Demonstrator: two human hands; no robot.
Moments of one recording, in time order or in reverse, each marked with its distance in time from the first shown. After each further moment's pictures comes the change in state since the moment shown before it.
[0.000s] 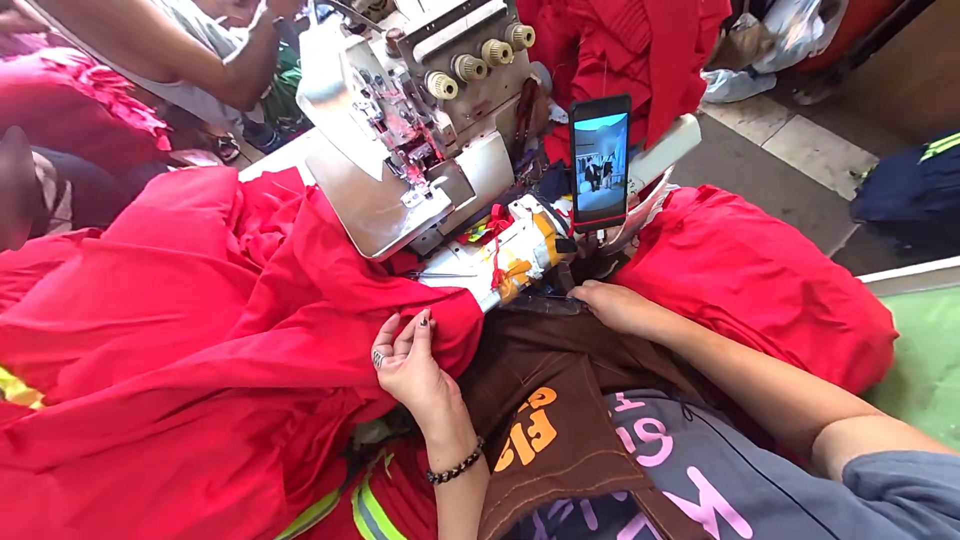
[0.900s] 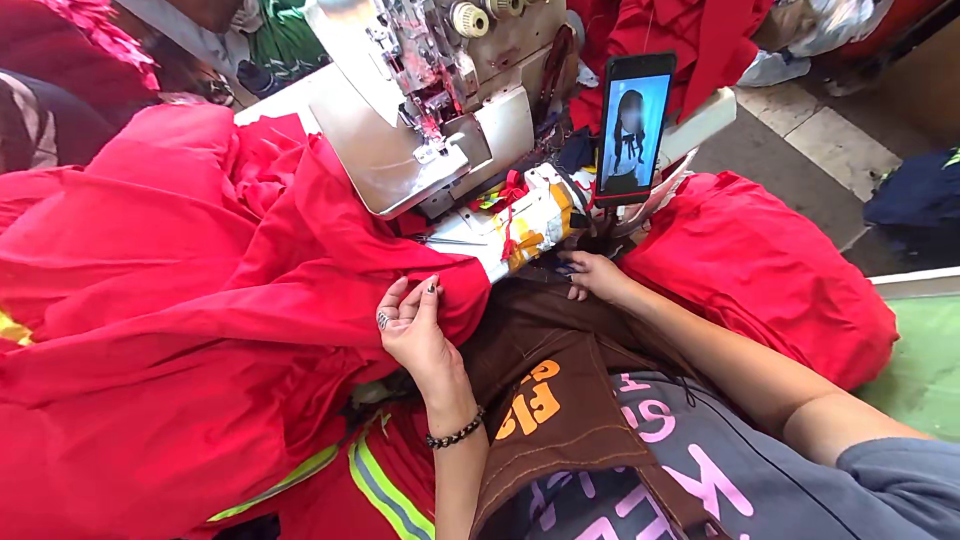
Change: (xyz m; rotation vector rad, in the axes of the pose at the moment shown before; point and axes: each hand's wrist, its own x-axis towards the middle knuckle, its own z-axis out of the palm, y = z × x) left_hand 0.000 -0.002 -0.004 -0.026 0.009 -0.058; right_hand 0.048 0.008 0.037 0.764 0.140 0.104
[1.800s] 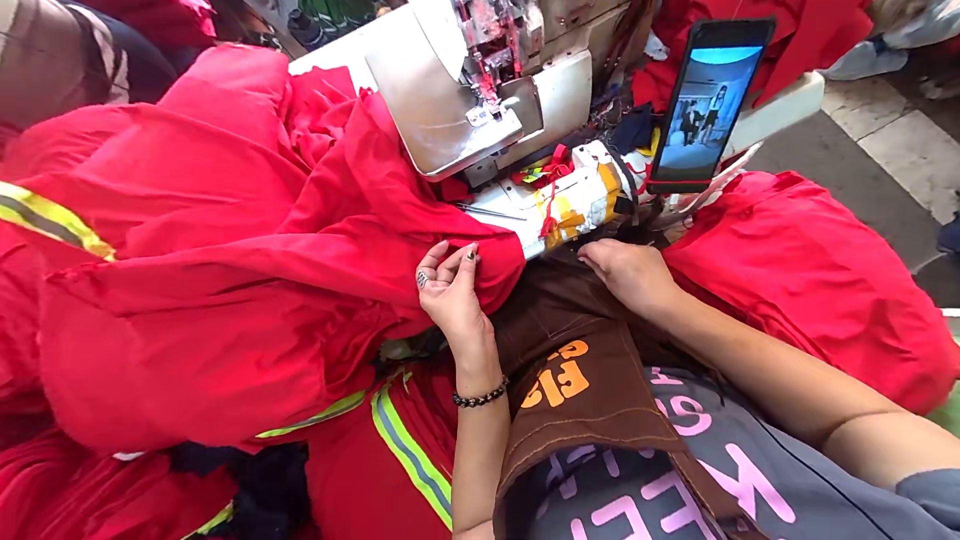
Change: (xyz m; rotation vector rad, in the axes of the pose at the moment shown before) left_hand -0.001 -0.002 -0.002 -0.048 -0.036 0.014; right_hand -0.047 -0.065 0.024 -0.842 0.279 -0.568
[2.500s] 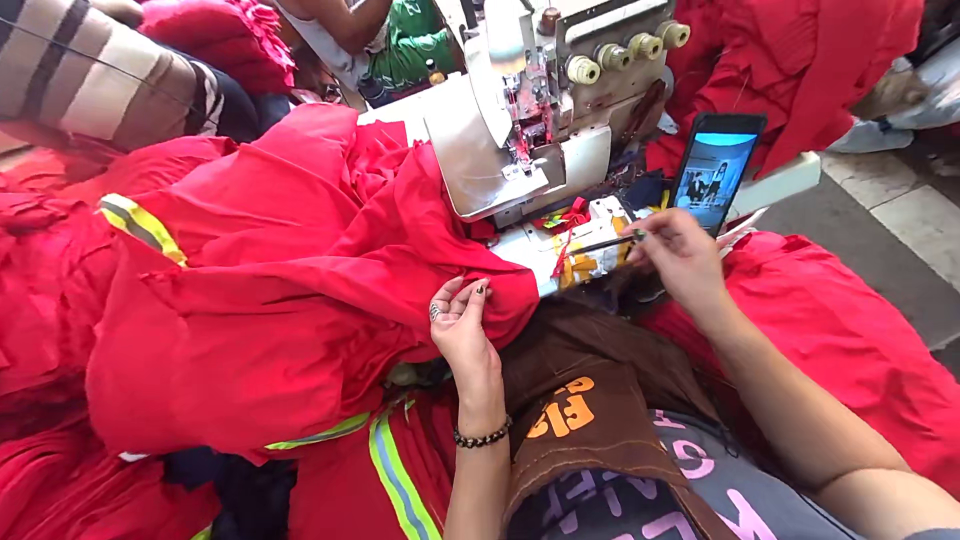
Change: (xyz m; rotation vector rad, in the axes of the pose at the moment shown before) left_hand -0.001 0.018 0.005 -0.107 0.084 -0.042; right_hand 0.032 0.027 -0.055 0.666 0.392 0.010
